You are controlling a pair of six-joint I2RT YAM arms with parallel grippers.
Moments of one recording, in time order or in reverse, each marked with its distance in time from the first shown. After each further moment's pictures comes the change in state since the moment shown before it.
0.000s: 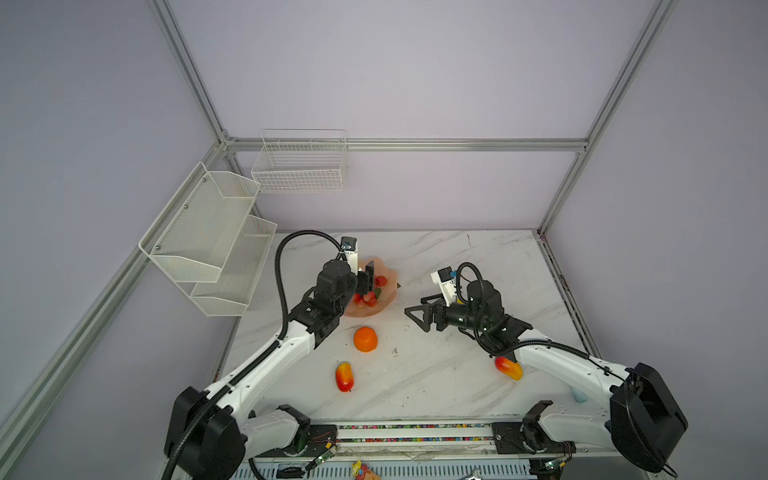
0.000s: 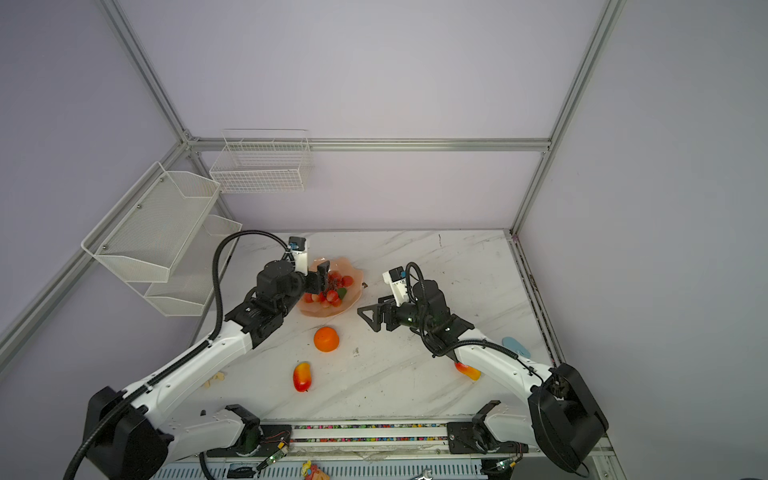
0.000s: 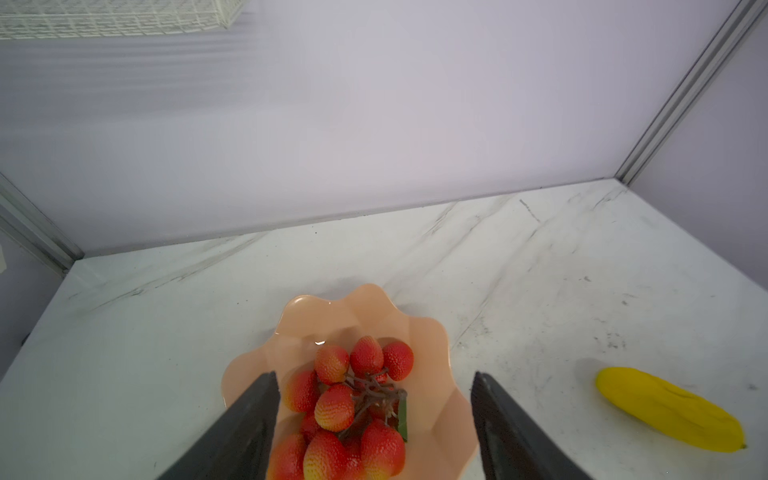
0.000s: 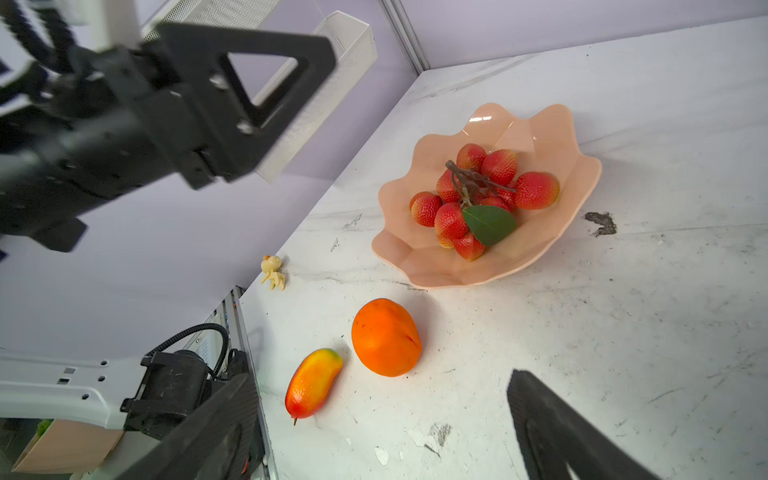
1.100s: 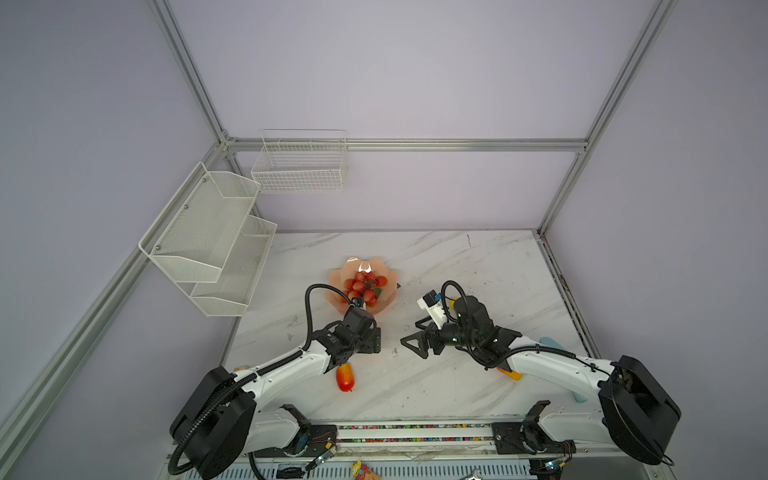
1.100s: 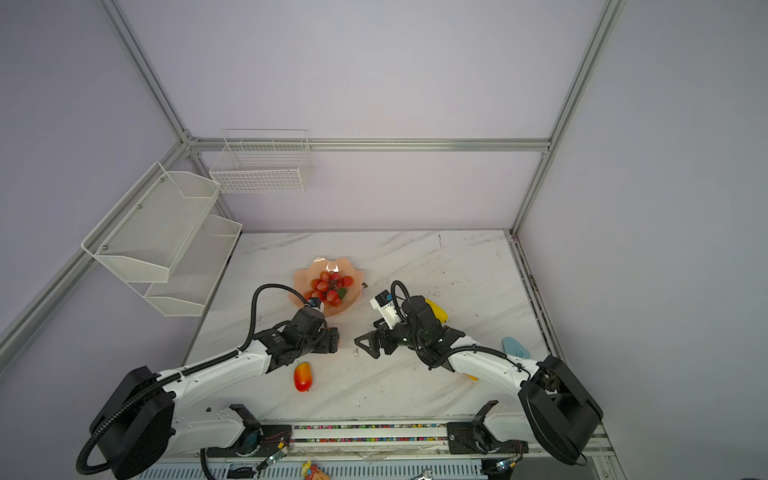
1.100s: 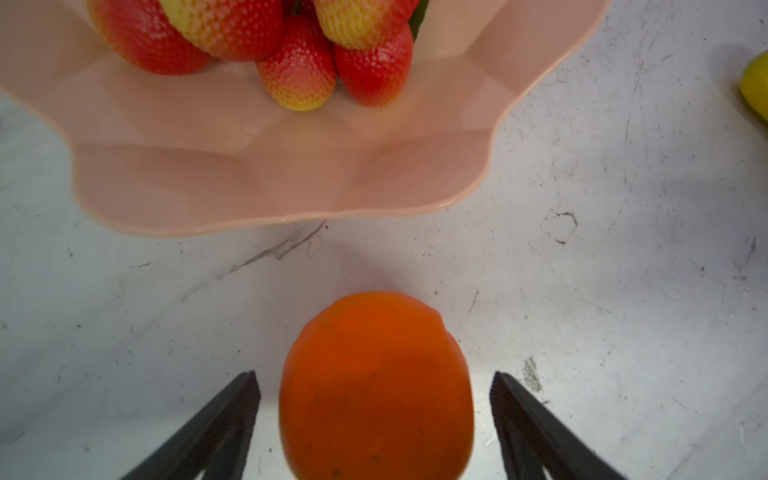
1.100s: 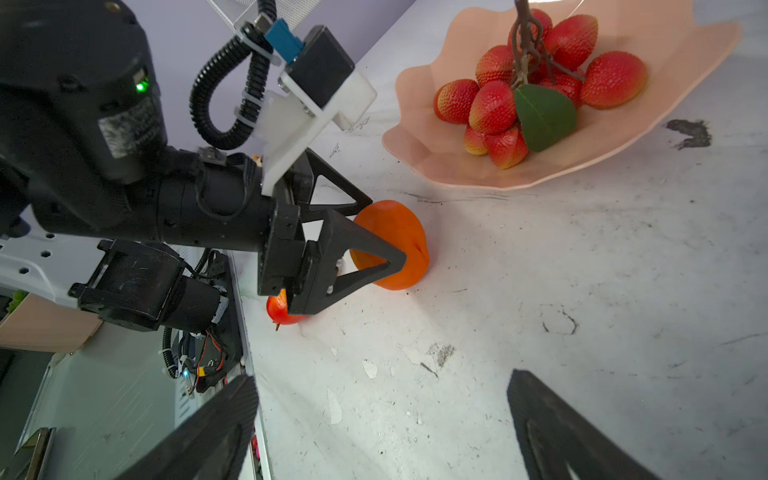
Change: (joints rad) left arm -0.169 0.126 -0.268 -0.284 0.039 -0.383; right arm 0.089 0.044 -0.079 -0.039 -0.025 -0.147
